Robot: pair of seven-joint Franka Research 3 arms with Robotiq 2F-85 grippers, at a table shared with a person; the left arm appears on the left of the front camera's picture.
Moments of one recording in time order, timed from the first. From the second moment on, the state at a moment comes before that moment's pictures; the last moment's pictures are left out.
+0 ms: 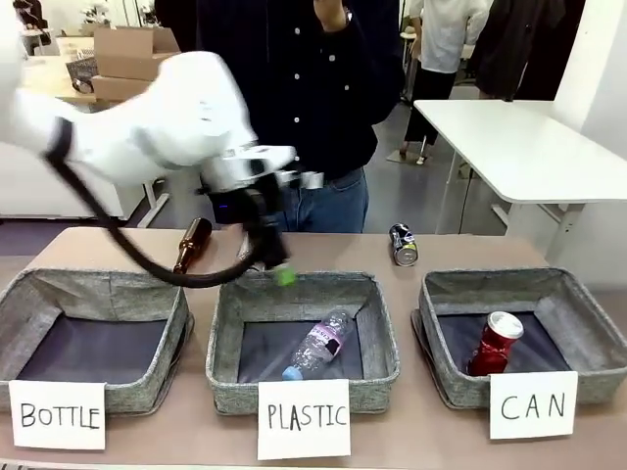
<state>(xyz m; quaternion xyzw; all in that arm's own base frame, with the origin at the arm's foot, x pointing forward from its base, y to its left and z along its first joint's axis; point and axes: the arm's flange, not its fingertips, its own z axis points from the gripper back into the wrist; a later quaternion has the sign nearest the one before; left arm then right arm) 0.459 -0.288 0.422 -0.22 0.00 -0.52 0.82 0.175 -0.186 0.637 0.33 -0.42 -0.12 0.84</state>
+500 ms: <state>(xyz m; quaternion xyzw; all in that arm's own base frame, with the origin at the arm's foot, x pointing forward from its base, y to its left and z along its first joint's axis) 0.445 -0.233 0.431 -0.26 0.00 -0.51 0.82 0.188 -0.152 0.626 0.33 -0.40 -0.09 0.85</state>
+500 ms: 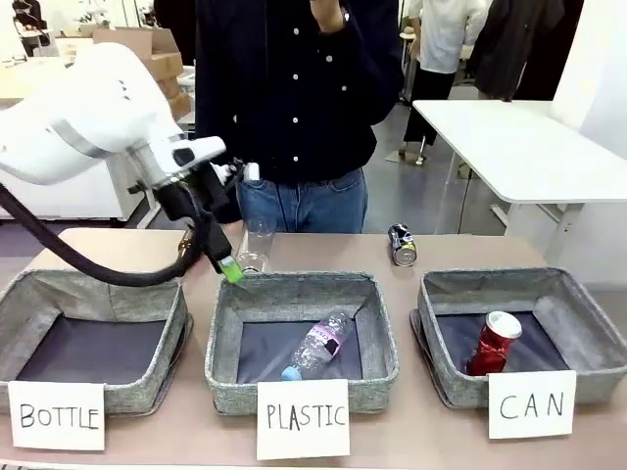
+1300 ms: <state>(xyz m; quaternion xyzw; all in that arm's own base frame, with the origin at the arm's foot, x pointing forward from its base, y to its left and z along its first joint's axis) 0.351 -0.039 0.518 -0.59 -0.10 -0.27 0.75 0.243 0.044 0.614 0.44 -0.25 -0.04 0.86</state>
